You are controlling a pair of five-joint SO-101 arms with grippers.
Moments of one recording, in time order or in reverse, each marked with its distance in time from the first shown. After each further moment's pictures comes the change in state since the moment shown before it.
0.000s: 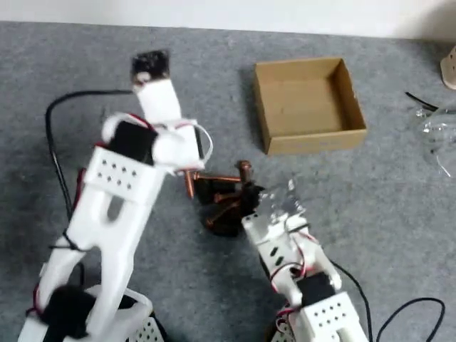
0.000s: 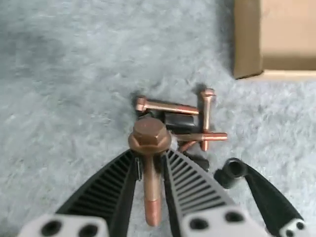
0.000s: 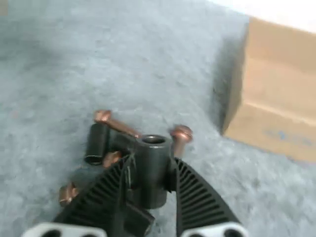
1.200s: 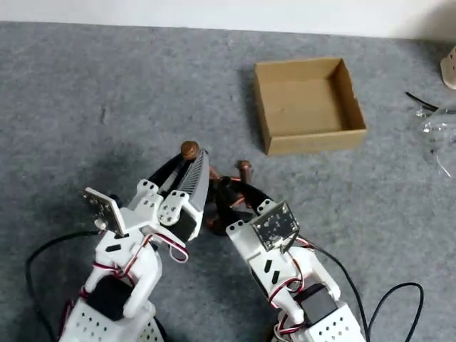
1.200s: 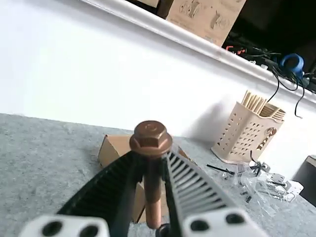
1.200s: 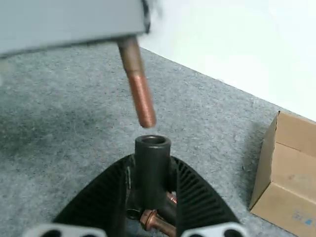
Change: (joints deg) left arm 7.0 -82.1 80.1 -66.4 -6.9; right arm -8.7 -14.7 0.4 2.6 1.1
